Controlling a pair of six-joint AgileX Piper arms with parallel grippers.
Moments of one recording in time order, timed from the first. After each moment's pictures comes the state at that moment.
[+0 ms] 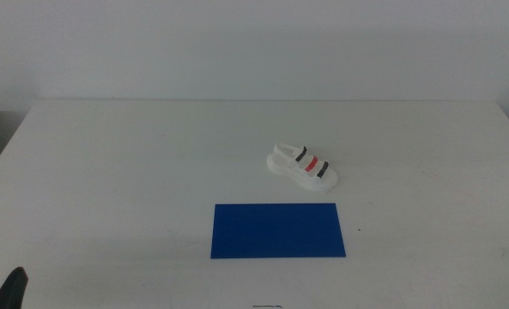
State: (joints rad) left arm -0.03 -0.01 0.03 -0.01 0.18 0.07; right arm -0.05 -0.01 0.03 -0.16 0.30 0.14
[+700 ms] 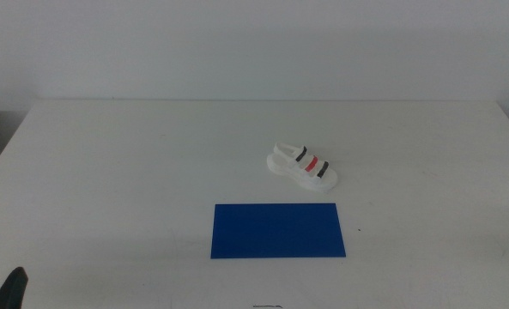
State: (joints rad) left arm -0.03 -0.01 0.03 -0.01 0.18 0.07; right arm -0.02 0.14 -0.24 -0.09 0.42 0.14
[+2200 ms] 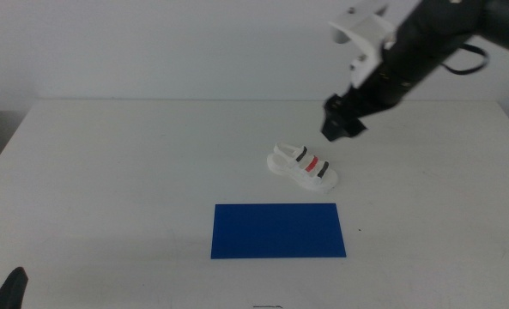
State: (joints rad) left arm -0.03 -0.01 0.03 -0.01 0.18 0.07; right arm 0.42 1.81 -1.66 0.09 1.01 -0.40
